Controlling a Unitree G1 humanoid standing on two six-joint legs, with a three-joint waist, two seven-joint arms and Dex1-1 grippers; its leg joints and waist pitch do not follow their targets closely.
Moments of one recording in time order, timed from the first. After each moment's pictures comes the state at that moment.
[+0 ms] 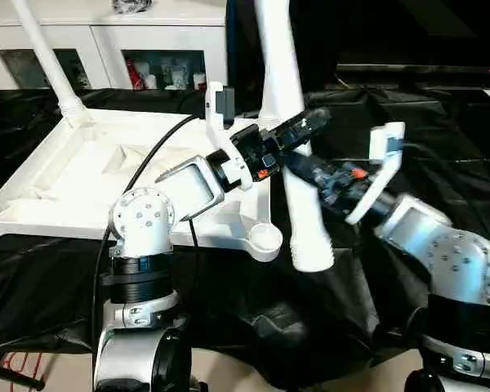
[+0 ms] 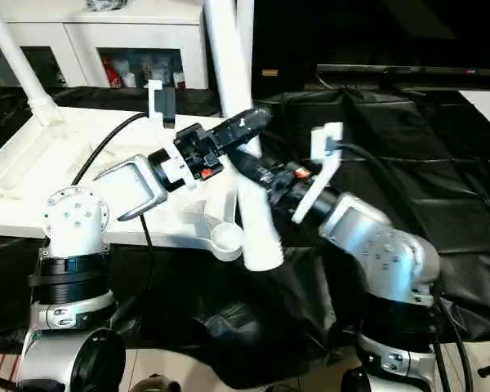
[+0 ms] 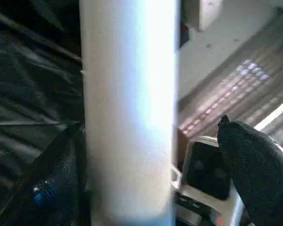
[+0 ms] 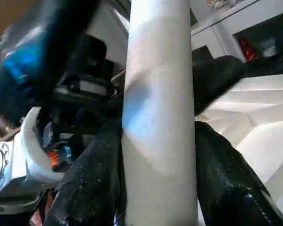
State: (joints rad) left arm -0.71 -0.09 0.26 0.03 -0.85 1.04 -0.28; right arm -0.47 -0.15 -0.23 -0.12 0.77 0.98 0.62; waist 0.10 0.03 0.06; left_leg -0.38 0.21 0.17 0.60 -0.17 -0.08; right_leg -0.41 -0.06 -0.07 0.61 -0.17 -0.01
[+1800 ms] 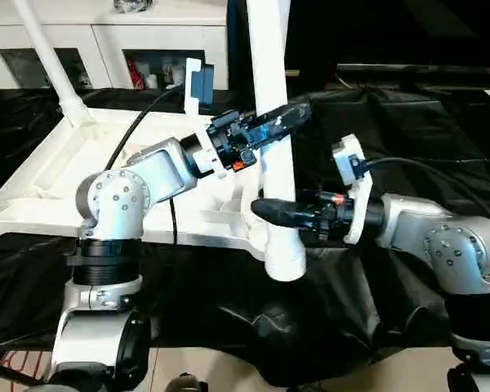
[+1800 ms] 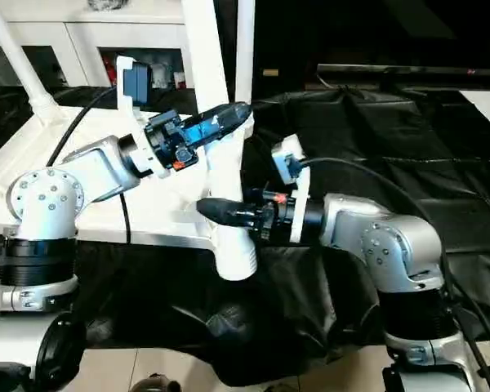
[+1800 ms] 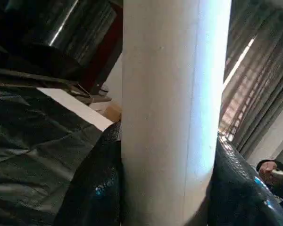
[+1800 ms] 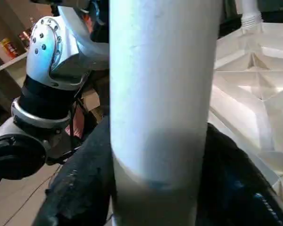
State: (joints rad) left arm -0.76 0.14 0.16 0.07 -0.87 0.95 -0.69; right arm -0.51 -0.39 0.03 -0.12 0.74 0.99 0.88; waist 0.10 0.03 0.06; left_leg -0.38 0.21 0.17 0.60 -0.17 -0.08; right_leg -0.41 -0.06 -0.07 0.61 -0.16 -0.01
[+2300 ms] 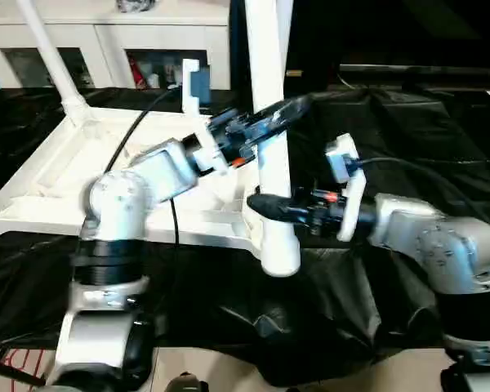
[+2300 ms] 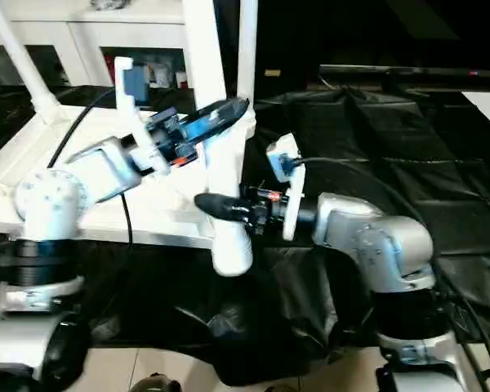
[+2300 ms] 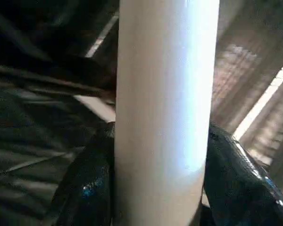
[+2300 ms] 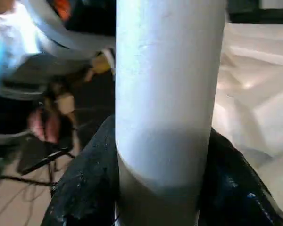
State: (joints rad) left arm -0.75 0.08 0.18 0.07 -0.81 0.89 -0.51; right arm -0.50 -0.33 0.05 -0.10 0.67 0.94 0.76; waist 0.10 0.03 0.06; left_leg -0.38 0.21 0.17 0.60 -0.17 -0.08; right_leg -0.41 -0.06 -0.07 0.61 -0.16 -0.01
